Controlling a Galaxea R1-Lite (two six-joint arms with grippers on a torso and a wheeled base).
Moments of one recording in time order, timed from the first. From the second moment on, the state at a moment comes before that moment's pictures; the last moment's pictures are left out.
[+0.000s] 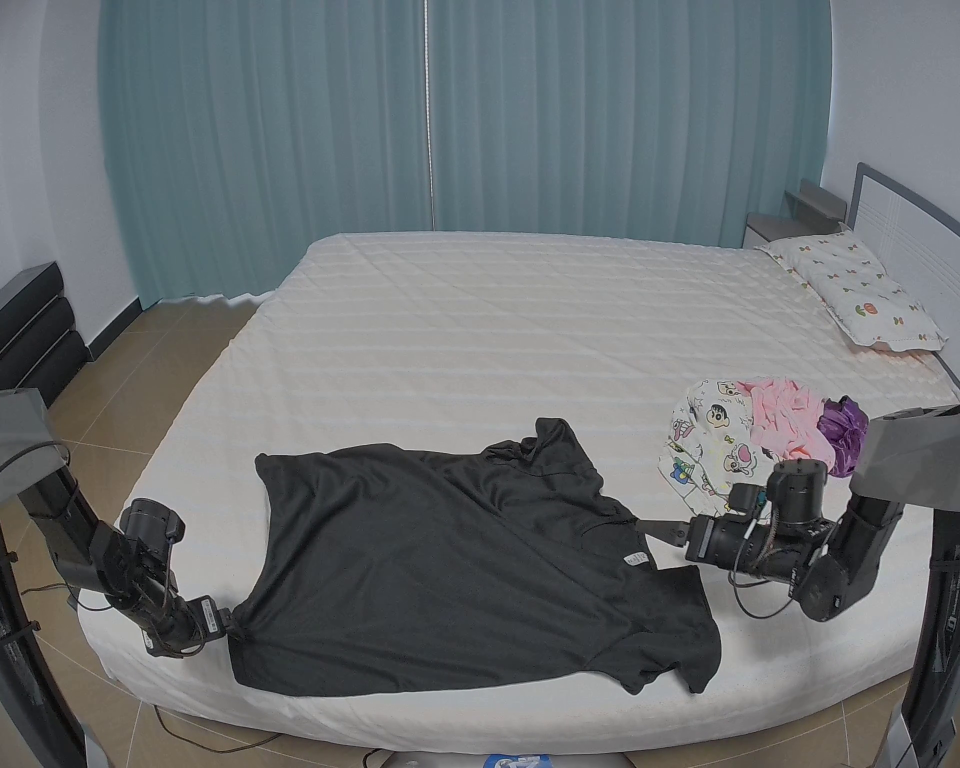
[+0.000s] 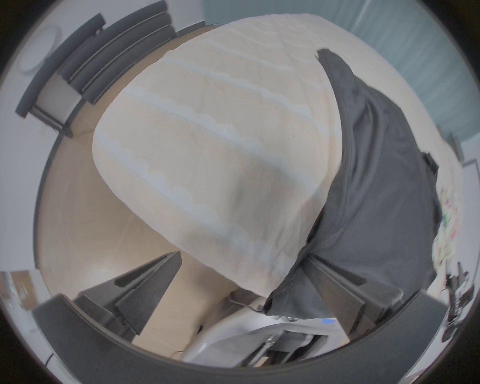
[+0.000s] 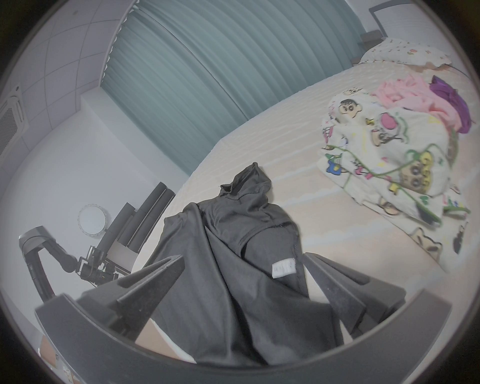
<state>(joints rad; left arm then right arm) 0.15 2.06 -0.60 -0.18 -0.04 -0.43 0.21 2.28 -0.64 -1.18 0.39 0.46</state>
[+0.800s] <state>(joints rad) 0.24 2.00 -0.72 -0.10 -0.34 -0.63 0.28 2.57 -1.29 -0.74 0.24 0.48</state>
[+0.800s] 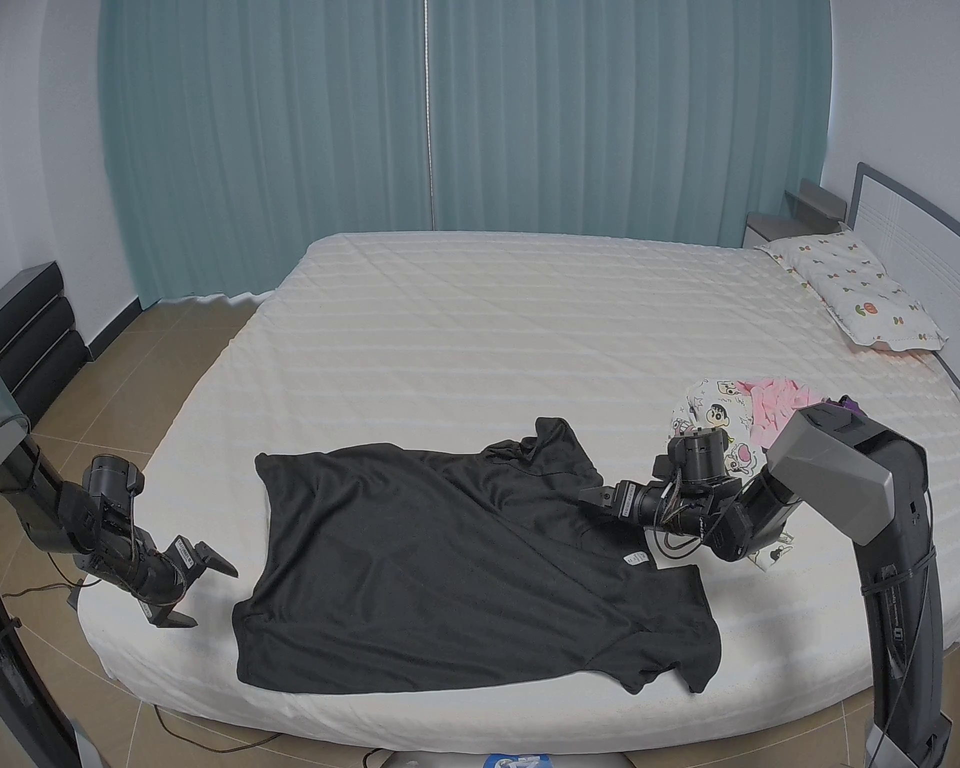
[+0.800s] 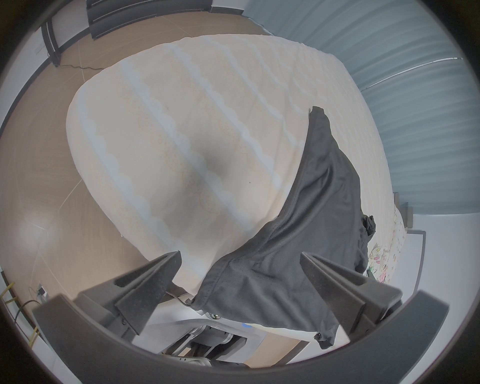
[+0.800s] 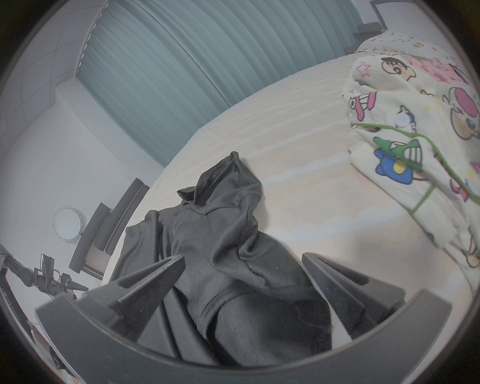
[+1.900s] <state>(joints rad) 0.18 2.05 -0.94 -0.18 -0.29 -0.77 0.18 2.65 -1.47 -0.87 0.02 0.58</state>
